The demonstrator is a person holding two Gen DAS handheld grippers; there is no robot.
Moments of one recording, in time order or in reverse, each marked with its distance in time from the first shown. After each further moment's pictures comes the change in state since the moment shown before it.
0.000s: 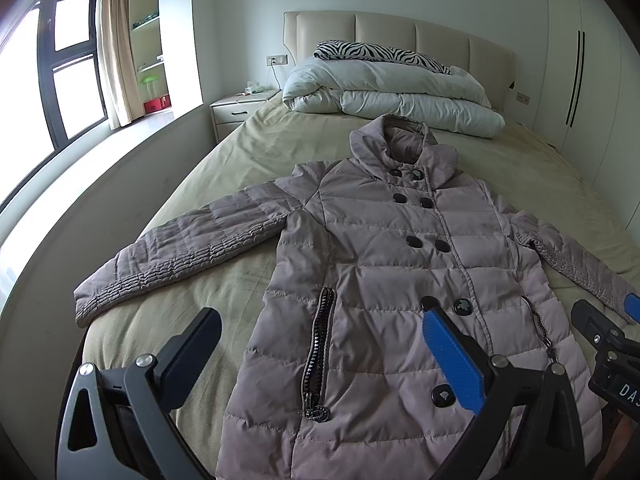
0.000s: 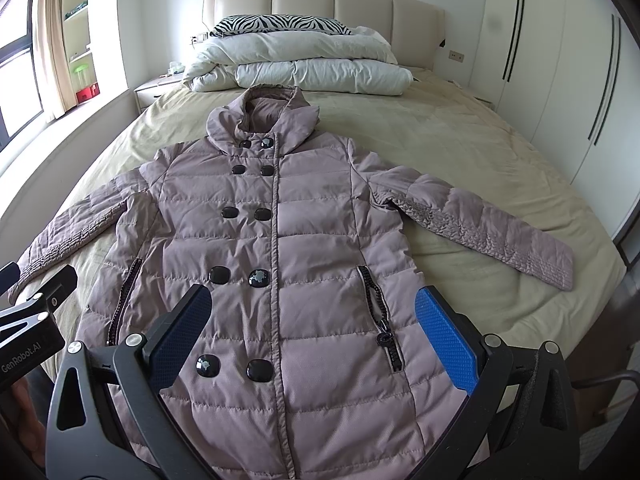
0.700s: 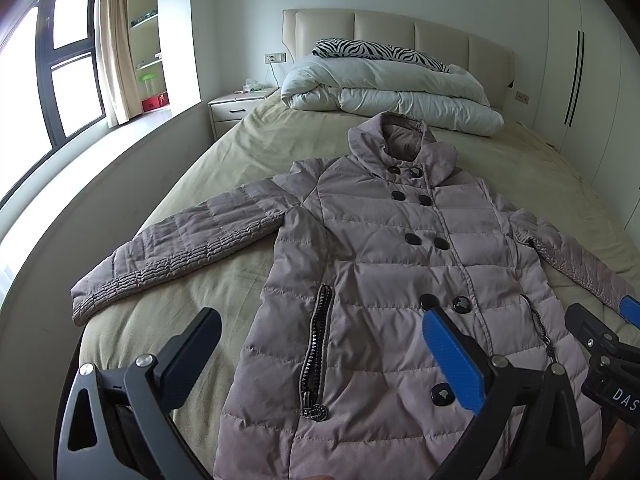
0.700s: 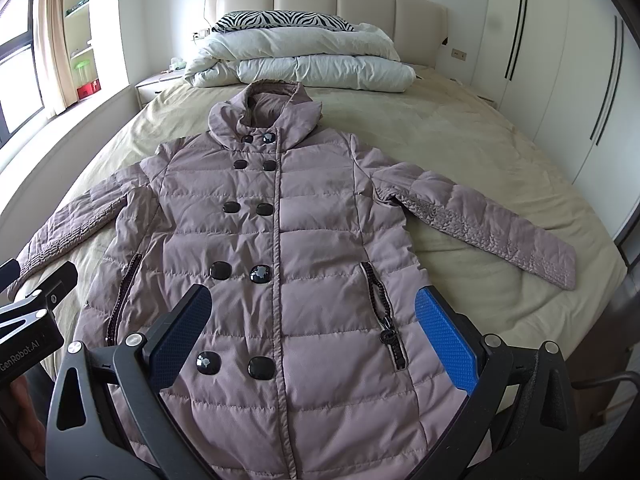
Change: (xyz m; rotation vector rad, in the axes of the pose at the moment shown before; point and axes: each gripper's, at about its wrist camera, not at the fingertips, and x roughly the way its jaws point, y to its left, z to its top) left arm 0.004 -0.003 -0.008 -0.004 0.007 -0.005; right arm 0.001 0.006 0.008 -0.002 0.007 -0.001
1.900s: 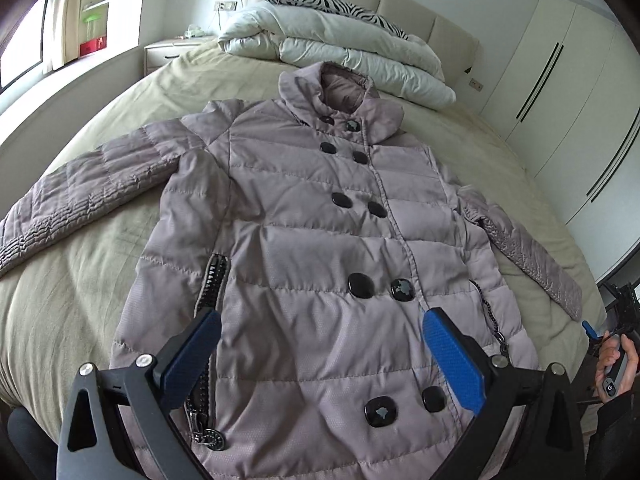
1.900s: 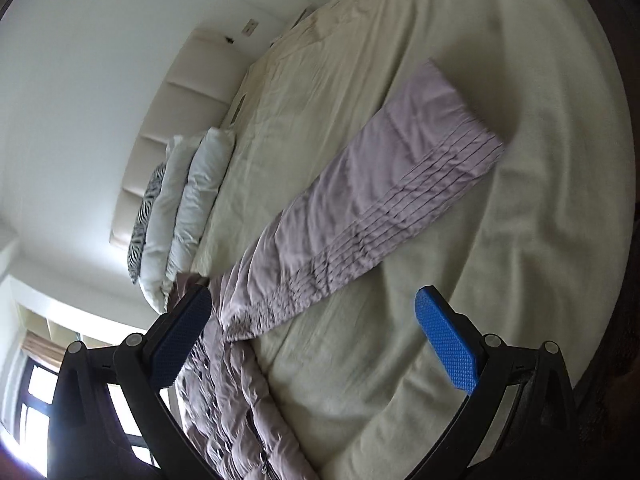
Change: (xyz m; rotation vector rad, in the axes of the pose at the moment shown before) left arm 0.069 -0.031 -0.007 -0.072 0.225 -0.307; right arm 0.125 -0.510 -0.108 1.160 -0.101 0.320
